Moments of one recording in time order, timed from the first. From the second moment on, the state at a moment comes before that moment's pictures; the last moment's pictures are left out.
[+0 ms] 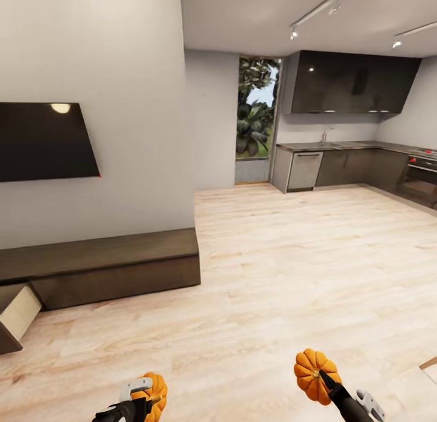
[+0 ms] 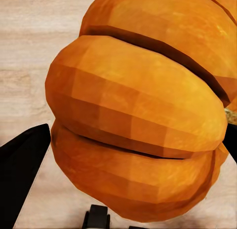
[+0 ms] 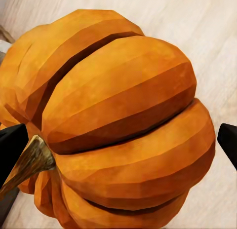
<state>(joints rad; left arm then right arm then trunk) -0.42 0.08 -0.38 -0.33 0.55 0.12 0.12 -0.42 -0.25 0.45 -0.10 -1.48 -0.12 0.56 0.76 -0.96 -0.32</state>
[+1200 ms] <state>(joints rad) -0.42 0.08 -0.38 -0.33 0.55 0.12 0.12 -0.42 -0.24 0.46 -0.10 -1.48 -0.12 0.56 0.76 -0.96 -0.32</state>
